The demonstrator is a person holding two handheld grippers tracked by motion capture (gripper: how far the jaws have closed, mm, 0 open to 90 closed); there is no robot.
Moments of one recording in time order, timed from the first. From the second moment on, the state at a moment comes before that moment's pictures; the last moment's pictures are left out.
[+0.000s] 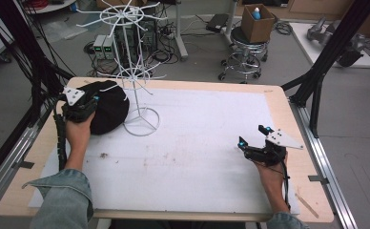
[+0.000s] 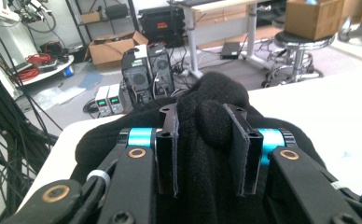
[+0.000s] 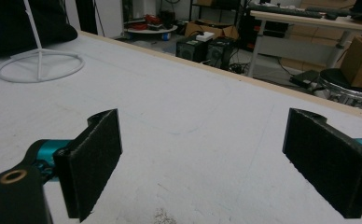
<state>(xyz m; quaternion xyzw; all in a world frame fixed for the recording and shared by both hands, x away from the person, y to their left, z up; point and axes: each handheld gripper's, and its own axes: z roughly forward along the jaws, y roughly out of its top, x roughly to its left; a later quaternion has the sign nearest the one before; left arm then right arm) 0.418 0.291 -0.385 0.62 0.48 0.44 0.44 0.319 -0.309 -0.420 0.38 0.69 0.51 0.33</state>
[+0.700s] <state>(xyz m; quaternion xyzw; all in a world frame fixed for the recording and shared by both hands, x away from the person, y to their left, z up) 0.377 0.345 -0.321 0.55 0.50 0.47 0.48 0.319 -0.309 -0.420 0.39 0.69 0.51 0.32</state>
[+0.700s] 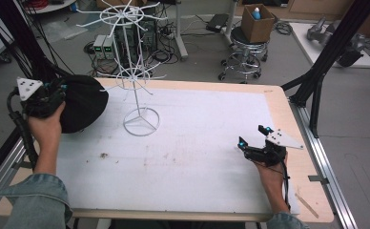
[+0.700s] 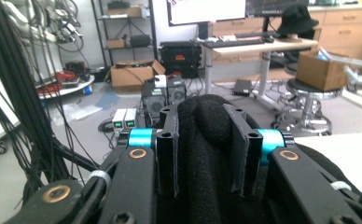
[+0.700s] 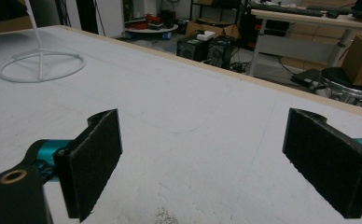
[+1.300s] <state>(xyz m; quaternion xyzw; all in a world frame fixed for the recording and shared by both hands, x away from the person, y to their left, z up) 0.357 0.369 -0.254 0.52 0.46 0.49 0.52 0.319 -0.308 -0.420 0.38 0.70 0.51 0.32</state>
